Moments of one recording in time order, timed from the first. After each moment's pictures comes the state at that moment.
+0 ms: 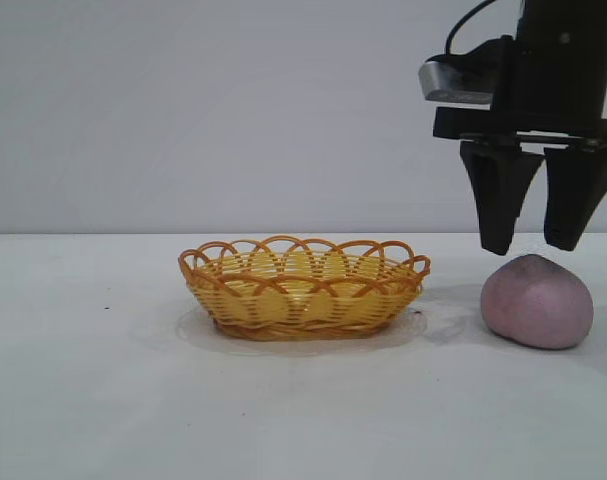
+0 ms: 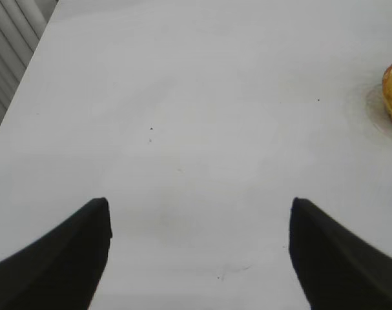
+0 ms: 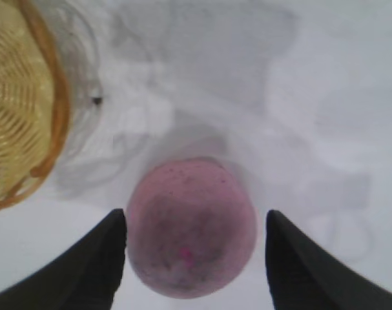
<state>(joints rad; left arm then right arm) 0.01 -0.02 -0.49 0.04 1.12 -0.02 0.37 1.91 -1.25 0.09 0.91 -0.09</state>
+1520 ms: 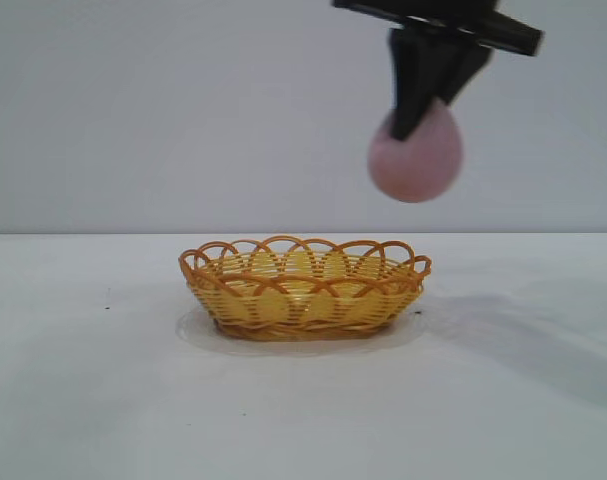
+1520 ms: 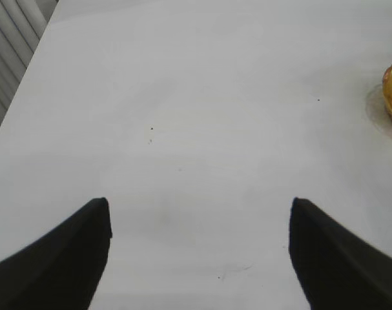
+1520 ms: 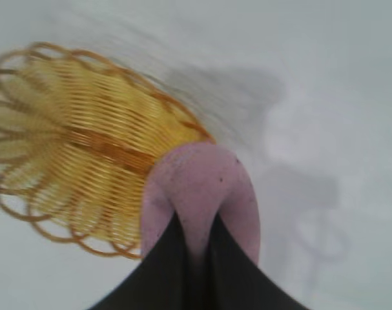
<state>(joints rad) 0.01 -0.02 -0.49 0.04 1.12 -0.02 0.55 1.91 -1.52 0.16 0.99 -0.09</state>
